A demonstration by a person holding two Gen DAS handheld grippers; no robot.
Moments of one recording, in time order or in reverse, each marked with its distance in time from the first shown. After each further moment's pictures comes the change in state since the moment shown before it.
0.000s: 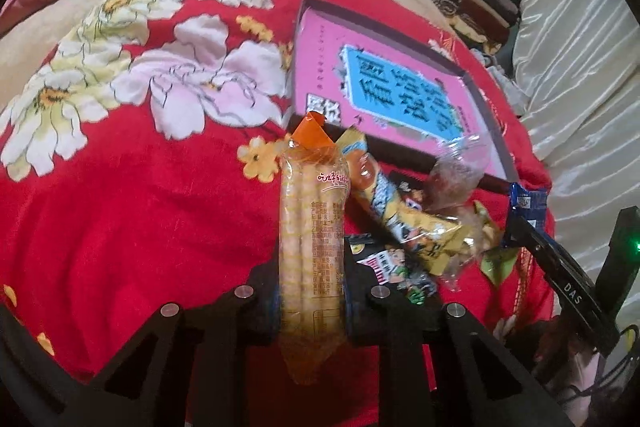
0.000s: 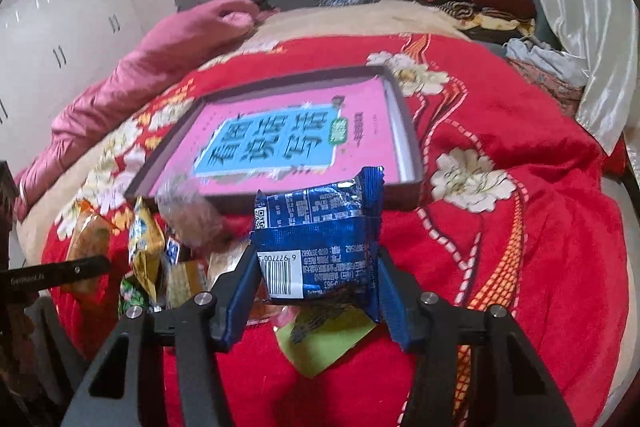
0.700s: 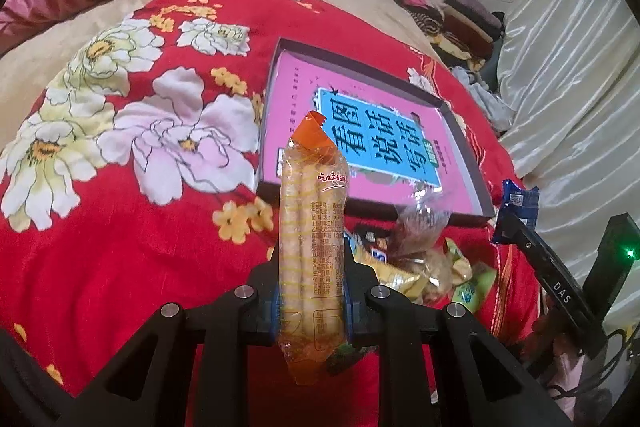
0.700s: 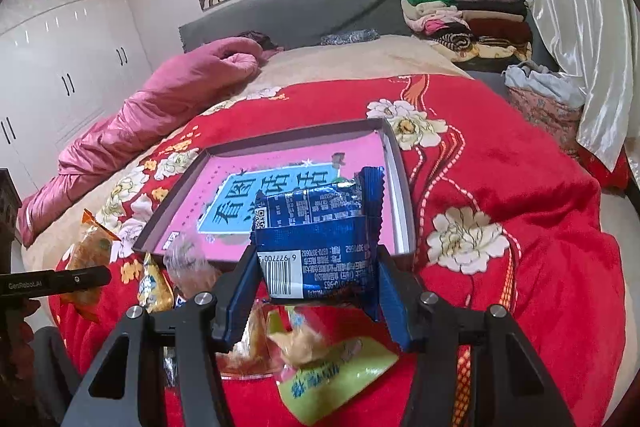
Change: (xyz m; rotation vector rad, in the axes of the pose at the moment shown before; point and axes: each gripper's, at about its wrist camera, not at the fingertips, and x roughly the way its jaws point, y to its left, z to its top) left arm -0.017 -0.016 0.028 0.024 -0.074 -0.036; right arm -0.009 -0.006 0.028 0.011 -0.136 0.030
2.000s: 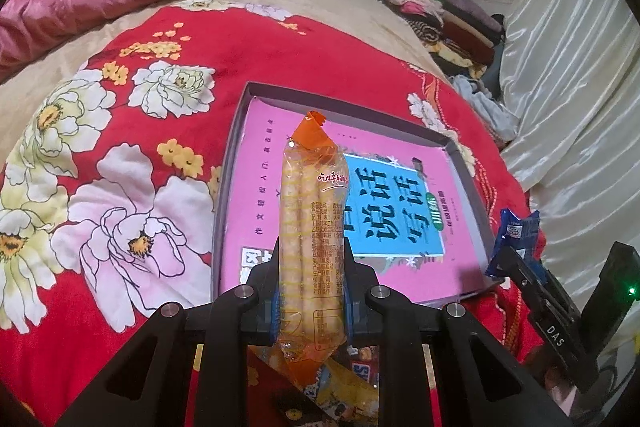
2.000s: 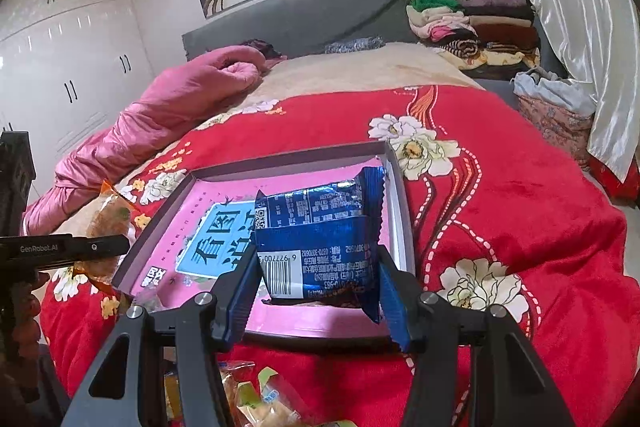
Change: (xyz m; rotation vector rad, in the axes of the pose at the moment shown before) left arm 0.045 -0.028 0.067 0.030 -0.034 0.023; right arm 0.045 -0.018 0.029 -0.003 -0.023 0.023
